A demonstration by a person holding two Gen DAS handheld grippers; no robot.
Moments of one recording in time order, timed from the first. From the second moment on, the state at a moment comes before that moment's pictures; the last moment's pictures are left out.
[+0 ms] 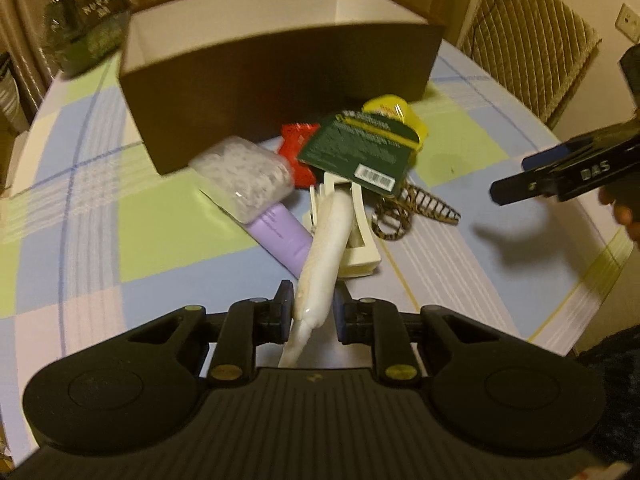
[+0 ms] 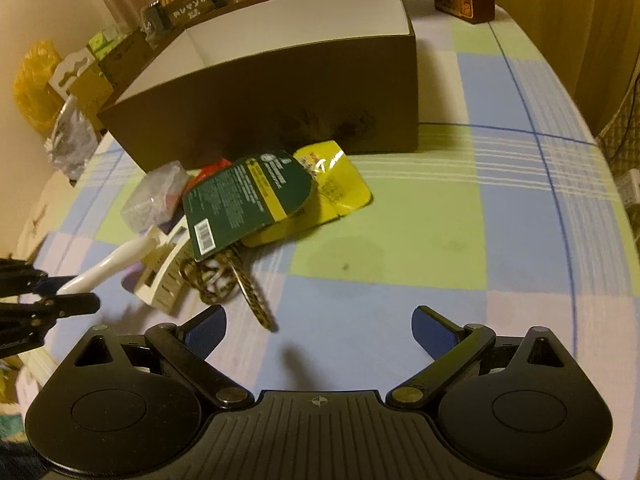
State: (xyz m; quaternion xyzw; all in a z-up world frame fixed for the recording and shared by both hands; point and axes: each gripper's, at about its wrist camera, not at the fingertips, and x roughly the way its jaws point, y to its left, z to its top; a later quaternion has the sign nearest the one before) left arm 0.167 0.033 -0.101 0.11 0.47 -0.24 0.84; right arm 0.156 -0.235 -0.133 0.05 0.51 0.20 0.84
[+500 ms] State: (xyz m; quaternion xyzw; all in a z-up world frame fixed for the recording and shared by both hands) left arm 0.190 0.083 -0.084 0.08 0.46 -0.16 0.87; right arm 0.181 -0.217 -0.145 0.15 0.51 0.22 0.82
